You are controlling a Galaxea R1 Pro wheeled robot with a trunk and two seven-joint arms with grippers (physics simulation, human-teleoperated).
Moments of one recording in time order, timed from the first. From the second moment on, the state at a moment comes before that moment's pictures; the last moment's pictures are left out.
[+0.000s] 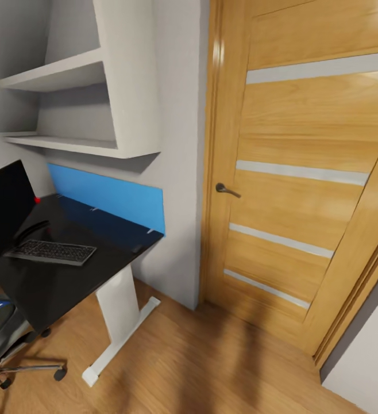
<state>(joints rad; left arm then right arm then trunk) -0.01 0.08 0.08 -0.02 0.10 -1.03 0.01 -0.03 0.07 0.00 -0.08 0.35 -0.99 -0.20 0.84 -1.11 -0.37</state>
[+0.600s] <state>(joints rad) -0.01 0.08 0.09 -0.02 0.16 -1.03 0.00 -0.03 0.07 0.00 -0.06 0.35 -0.98 -0.19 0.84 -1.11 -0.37</state>
